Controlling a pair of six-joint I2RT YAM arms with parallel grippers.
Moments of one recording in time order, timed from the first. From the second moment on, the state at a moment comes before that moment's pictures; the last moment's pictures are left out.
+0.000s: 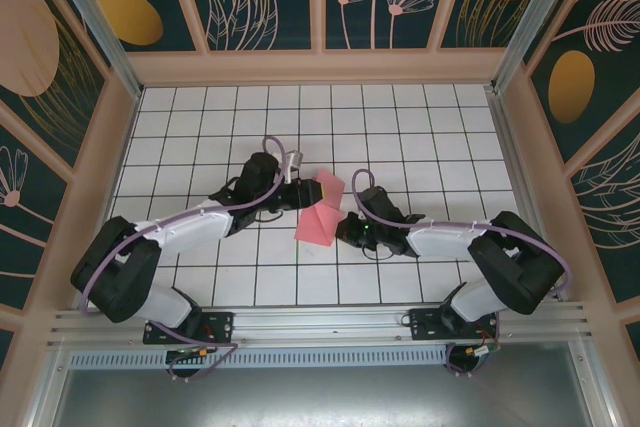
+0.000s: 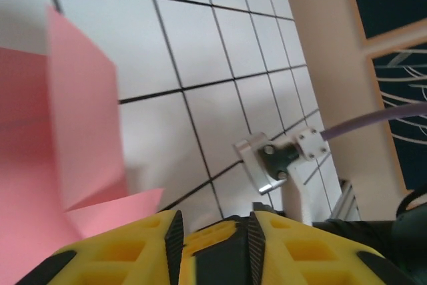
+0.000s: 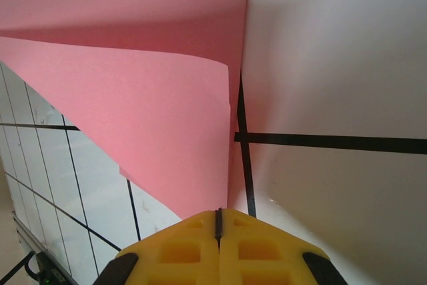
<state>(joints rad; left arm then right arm) -0.66 1.49 0.76 0.18 0.47 -0.79 0.77 1.46 0.52 0.10 -0.27 1.05</state>
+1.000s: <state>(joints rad) -0.71 1.81 0.91 -0.06 0.21 -0.66 0.81 1.55 0.53 0.20 -0.34 1.07</state>
